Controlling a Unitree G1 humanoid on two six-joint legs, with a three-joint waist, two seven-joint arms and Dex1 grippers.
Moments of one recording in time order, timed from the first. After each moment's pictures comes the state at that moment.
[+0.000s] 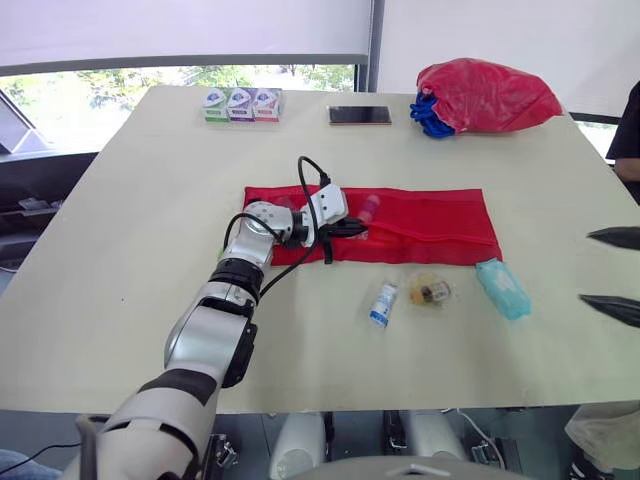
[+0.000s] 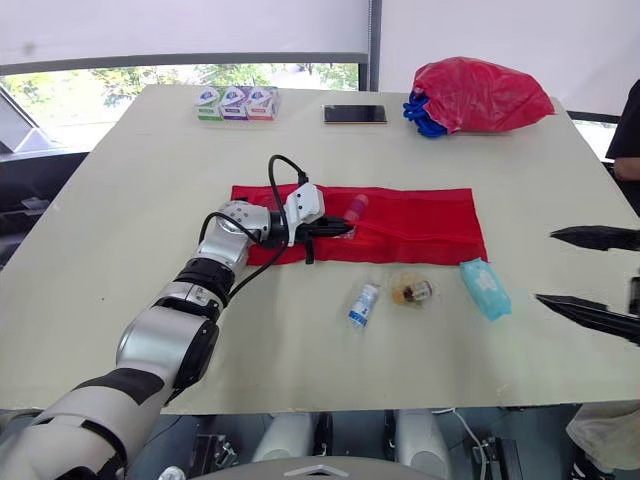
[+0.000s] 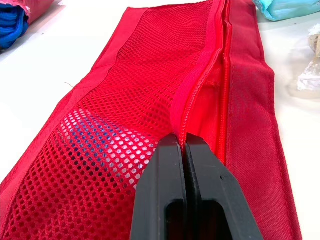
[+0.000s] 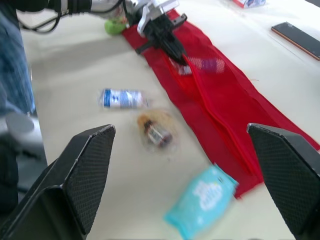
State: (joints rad) left arm -0.95 0.32 -0.16 1.02 0.02 -0.31 -1.15; right arm 0.16 -1.10 -0.85 -0.32 0.73 0.54 1.48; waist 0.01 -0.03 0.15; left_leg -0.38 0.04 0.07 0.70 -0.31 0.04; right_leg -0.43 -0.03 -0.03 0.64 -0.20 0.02
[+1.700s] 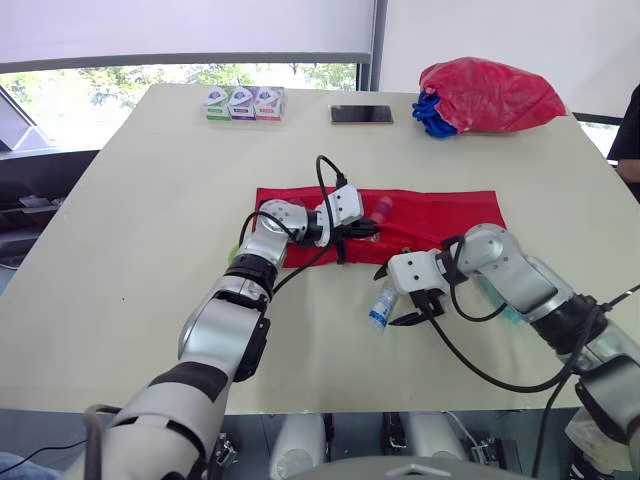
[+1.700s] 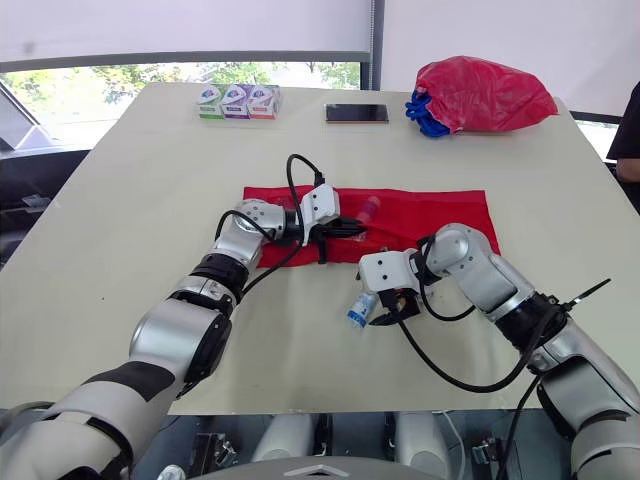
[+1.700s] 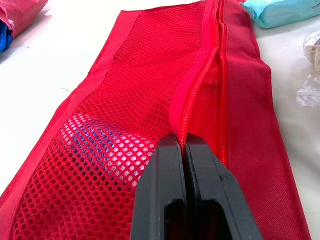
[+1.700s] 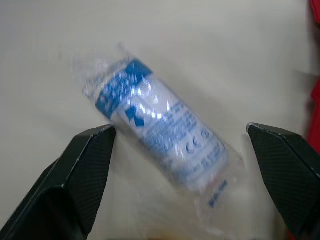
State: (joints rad) left arm -0.99 0.26 -0.17 1.08 0.05 -0.36 -1.14; right arm -0.68 -0.58 0.58 -0.02 -0.02 0.29 1.29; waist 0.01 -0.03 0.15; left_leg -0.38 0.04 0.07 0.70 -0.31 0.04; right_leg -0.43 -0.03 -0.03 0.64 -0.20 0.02
